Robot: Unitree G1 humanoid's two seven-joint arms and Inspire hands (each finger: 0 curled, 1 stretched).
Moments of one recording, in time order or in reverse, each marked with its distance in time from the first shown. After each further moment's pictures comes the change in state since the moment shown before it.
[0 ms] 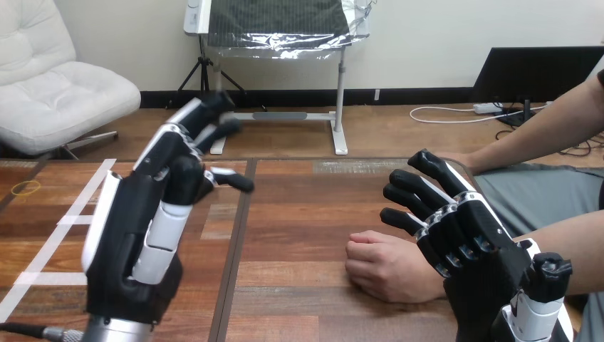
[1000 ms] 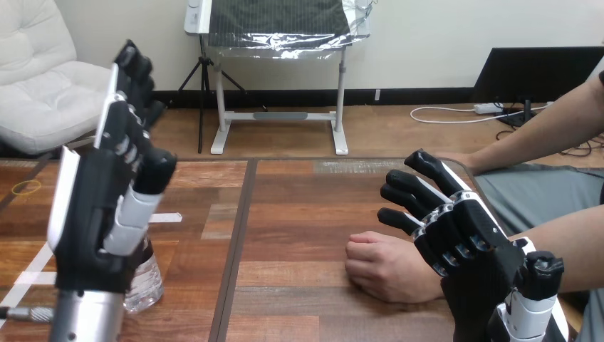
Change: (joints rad) left arm -0.124 0.013 0.118 0.093 0.105 -0.037 0.071; right arm -0.016 0.003 0.000 0.018 -0.008 -0.001 0.002
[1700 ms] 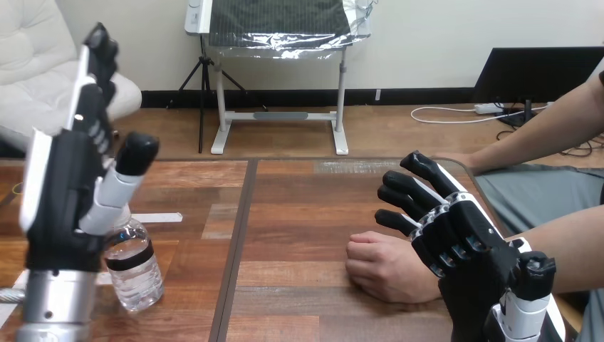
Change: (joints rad) left arm -0.097 0.060 0.102 0.116 0.093 -0.054 0.033; right arm 0.000 0.006 0.004 0.001 -0.016 0.000 -0.001
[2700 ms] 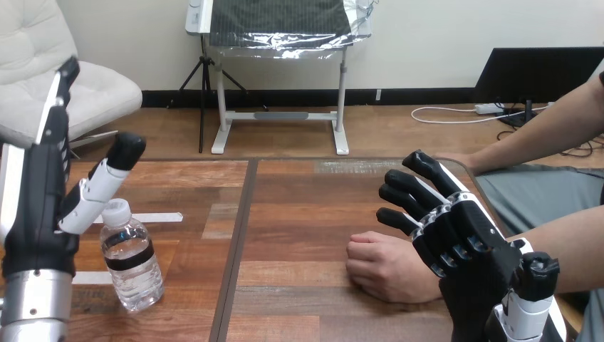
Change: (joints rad) left arm -0.019 0.032 0.065 0.111 0.115 0.107 0.102; right arm 0.003 0.002 0.001 0.000 0.007 -0.004 0.001
